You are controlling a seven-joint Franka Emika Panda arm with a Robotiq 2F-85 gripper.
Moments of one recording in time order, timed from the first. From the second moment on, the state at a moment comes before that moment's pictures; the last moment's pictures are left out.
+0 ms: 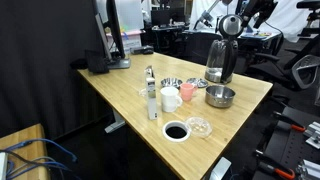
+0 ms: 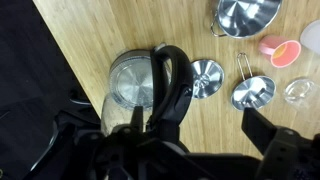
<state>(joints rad) -0.13 -0.57 -0.28 -2.59 -0.03 2.30 -0.16</state>
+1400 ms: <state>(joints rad) -0.10 -0.57 -0.04 -2.62 0.00 2.32 0.17</state>
